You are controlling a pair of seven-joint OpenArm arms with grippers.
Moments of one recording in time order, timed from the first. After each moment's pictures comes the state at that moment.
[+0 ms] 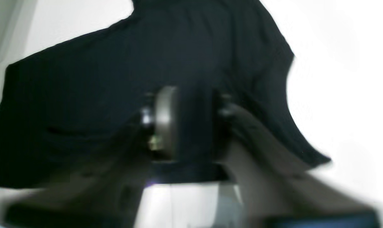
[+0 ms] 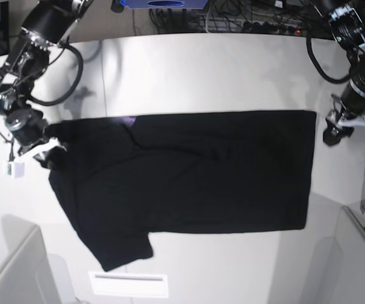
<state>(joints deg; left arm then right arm) 14.9 -13.6 -40.8 101.1 -58.9 2.1 57.7 -0.9 5.1 31.7 100.5 33.3 20.7 -58.4</state>
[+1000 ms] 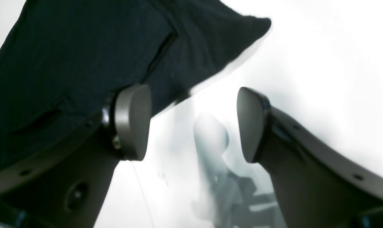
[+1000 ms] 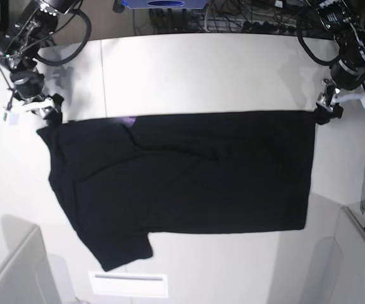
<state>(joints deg) 15.8 -9.1 -44.9 88.7 -57.3 -1.3 56.5 -11.5 -0.5 42.5 95.2 34.0 18.8 -52.8</state>
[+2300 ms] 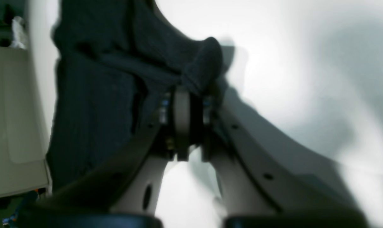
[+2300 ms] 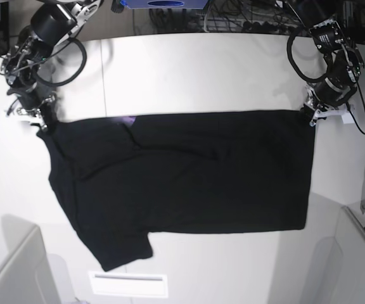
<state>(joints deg) 8.7 -8.9 -40.2 78.8 -57.3 -4.7 56.8 1.7 2.6 51.6 67.7 40.1 20.0 -48.7</state>
